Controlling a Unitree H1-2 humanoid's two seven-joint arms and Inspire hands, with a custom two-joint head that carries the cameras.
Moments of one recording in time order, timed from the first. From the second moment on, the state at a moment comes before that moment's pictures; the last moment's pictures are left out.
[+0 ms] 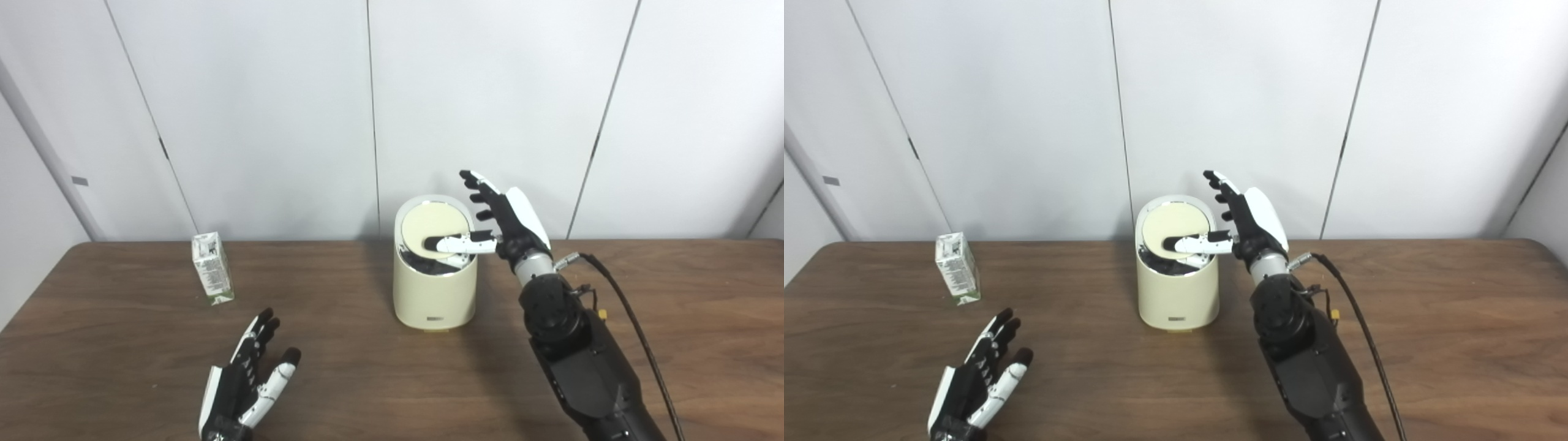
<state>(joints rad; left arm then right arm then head) 0.05 0.05 0.07 -0.10 0.03 -0.06 0.03 -0.68 -0.13 0.21 0.29 -0.49 0.24 -0.09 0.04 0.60</state>
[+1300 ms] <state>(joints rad) 0.05 0.05 0.06 -0.10 0.03 -0.05 0.02 -0.59 0.01 -0.08 0.08 -0.11 0.44 -0.02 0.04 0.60</state>
